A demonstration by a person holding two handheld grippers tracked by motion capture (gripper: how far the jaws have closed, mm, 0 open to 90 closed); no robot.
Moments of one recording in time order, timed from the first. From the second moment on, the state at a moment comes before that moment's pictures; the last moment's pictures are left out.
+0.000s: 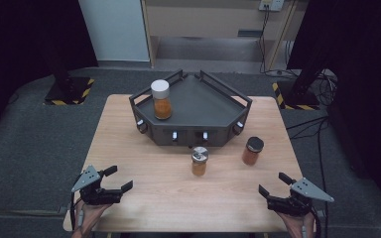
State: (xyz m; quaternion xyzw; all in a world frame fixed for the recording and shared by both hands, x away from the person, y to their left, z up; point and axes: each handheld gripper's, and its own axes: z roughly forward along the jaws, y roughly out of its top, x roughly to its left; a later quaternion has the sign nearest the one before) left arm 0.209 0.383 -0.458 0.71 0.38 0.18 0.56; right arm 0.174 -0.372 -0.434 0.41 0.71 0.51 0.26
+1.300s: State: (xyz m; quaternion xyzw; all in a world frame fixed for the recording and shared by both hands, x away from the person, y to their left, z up) left arm 0.208 0.385 -0.462 0.71 0.39 0.19 0.56; right arm 0.174 -0.371 -0.433 0.41 0.71 0.51 0.26
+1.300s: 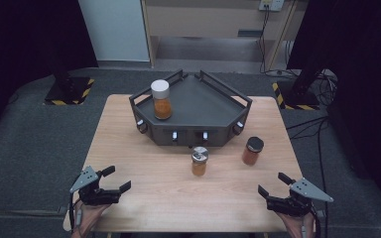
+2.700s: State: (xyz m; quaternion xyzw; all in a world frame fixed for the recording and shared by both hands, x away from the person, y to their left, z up) left arm 0.212 0.382 -0.463 0.72 0.38 0.18 0.56; right arm 0.175 -0.374 -0.424 0.42 0.70 0.52 0.26
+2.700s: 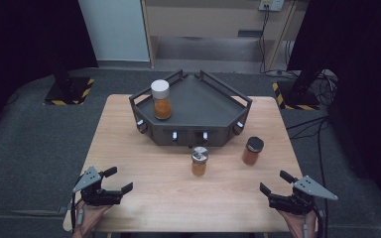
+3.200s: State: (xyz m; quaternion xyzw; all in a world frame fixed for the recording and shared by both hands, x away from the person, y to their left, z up) left arm 0.212 0.381 -0.461 0.72 0.38 0.18 0.55; right arm 0.180 -0.374 -0.403 0.41 0.71 0.51 0.26
